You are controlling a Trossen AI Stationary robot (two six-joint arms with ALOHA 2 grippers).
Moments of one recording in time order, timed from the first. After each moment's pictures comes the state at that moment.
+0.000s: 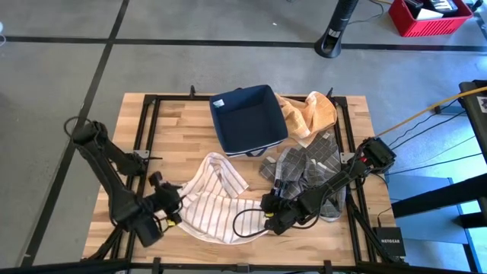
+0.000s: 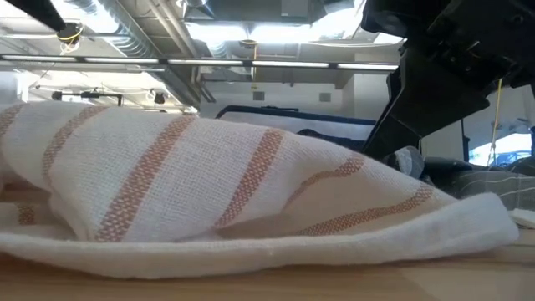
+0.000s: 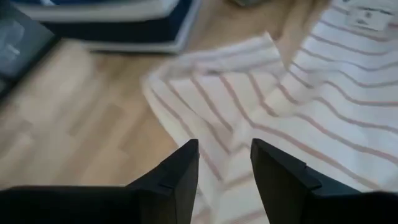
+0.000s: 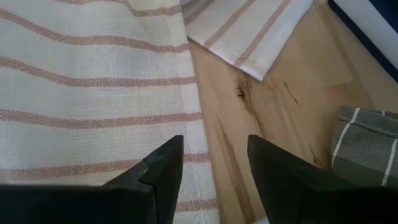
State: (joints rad) left arm -0.95 1.50 1.19 -1.26 -0.81 -1.40; right arm 0.59 1.83 1.10 -0.39 0.57 0.67
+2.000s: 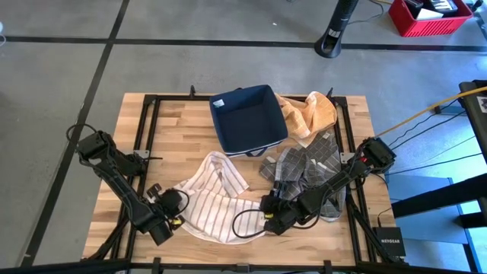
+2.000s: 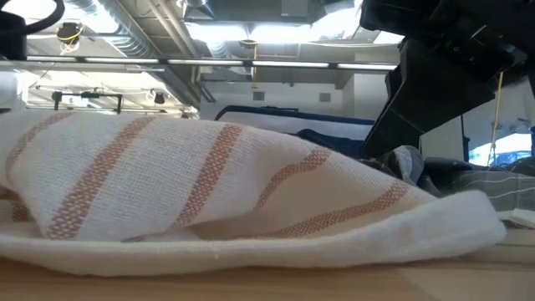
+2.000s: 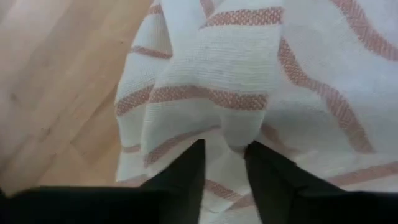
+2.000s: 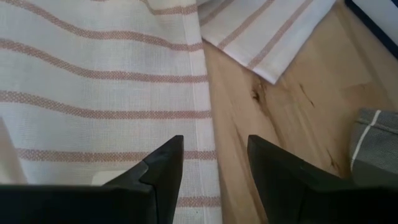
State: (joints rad) left arm -0.93 1.65 0.91 -0.99 -0.46 -1.64; right arm 0.59 1.83 1.10 -0.36 0.54 0.67
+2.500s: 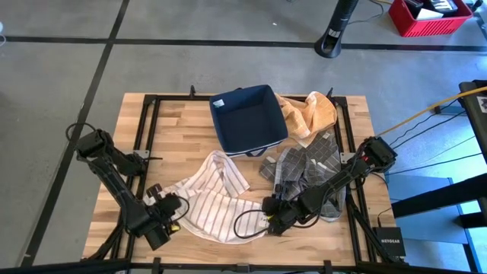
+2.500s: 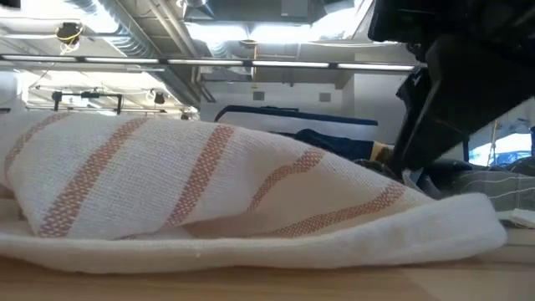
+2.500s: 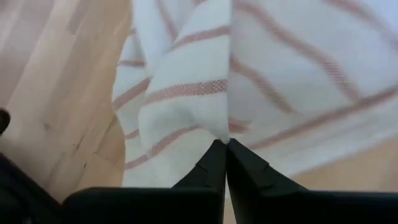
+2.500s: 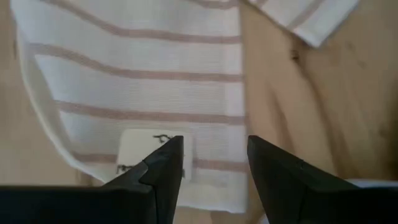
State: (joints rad) left arm -0.95 1.63 1.07 -1.14 -0.44 -1.46; right arm 0.59 1.83 1.10 -0.40 0.36 0.71
